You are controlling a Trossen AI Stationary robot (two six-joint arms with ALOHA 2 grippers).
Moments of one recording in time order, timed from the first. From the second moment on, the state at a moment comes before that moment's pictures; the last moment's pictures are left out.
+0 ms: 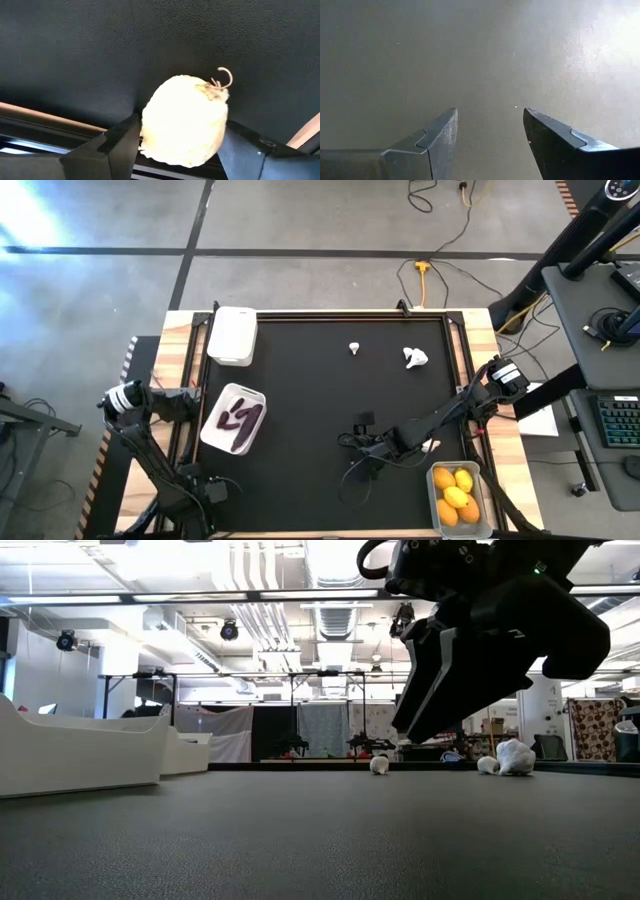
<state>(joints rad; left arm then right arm) -1.14 1.79 1.01 -0.86 0.26 -1.41 0.44 1.80 1.09 -0.33 0.42 0.21</state>
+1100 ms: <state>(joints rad) -0.48 1.44 1.26 -1.28 -0.73 -0.80 0.44 1.80 1.08 -0.33 0.42 0.18</state>
